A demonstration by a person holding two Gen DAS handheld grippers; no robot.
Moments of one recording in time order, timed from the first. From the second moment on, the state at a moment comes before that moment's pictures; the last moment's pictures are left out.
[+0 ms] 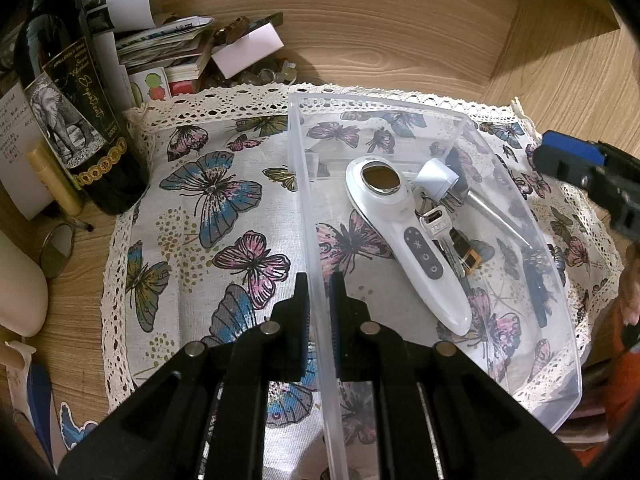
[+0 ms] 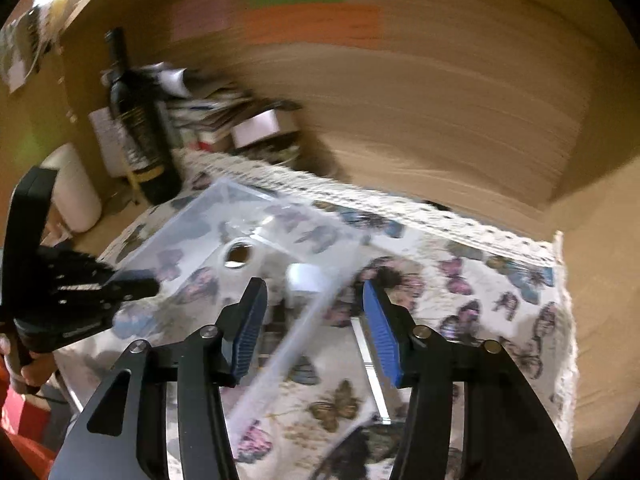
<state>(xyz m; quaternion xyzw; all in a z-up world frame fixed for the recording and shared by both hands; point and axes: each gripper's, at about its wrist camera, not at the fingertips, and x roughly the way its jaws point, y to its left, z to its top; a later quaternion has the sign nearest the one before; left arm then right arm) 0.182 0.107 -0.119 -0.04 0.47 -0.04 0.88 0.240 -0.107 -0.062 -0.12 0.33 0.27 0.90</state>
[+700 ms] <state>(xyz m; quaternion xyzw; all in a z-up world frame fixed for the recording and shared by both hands) 0.182 0.106 -0.119 -0.04 0.47 -0.04 0.88 0.273 -0.134 -0.149 -0.13 0.44 0.23 0.86</state>
